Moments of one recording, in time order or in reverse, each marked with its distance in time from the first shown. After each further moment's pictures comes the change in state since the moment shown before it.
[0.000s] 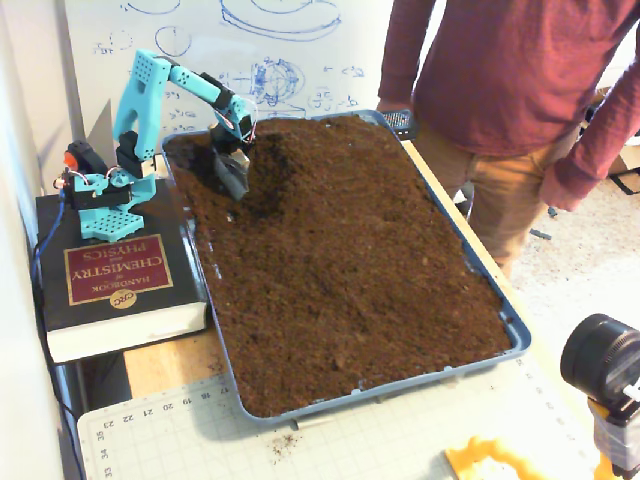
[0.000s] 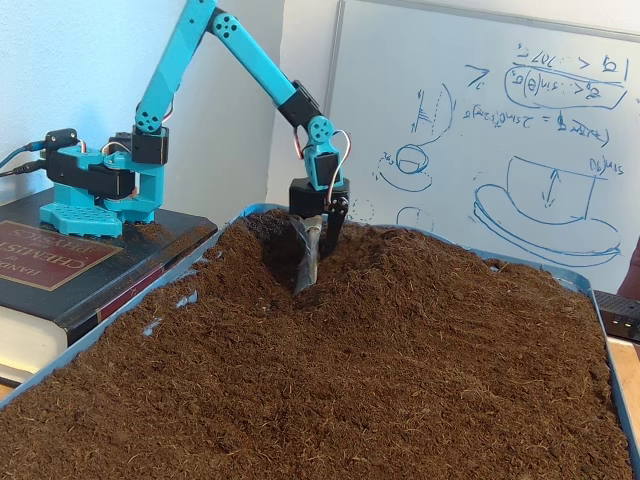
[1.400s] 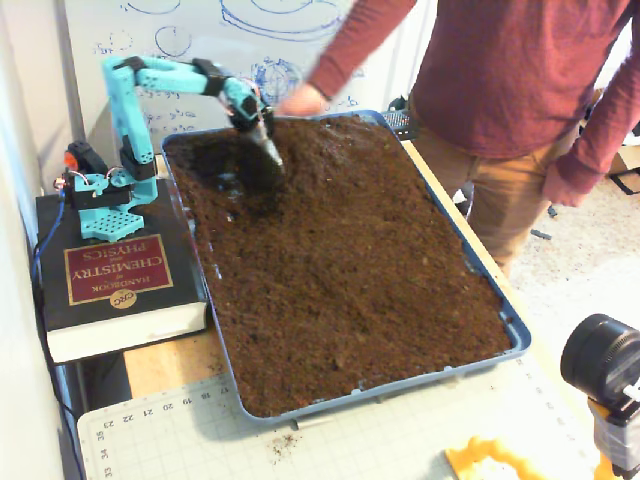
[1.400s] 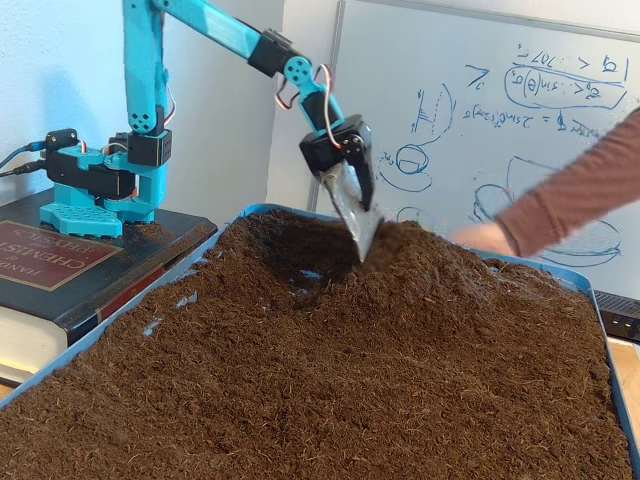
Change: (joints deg) arm 10.1 33.9 16.1 -2.3 0.3
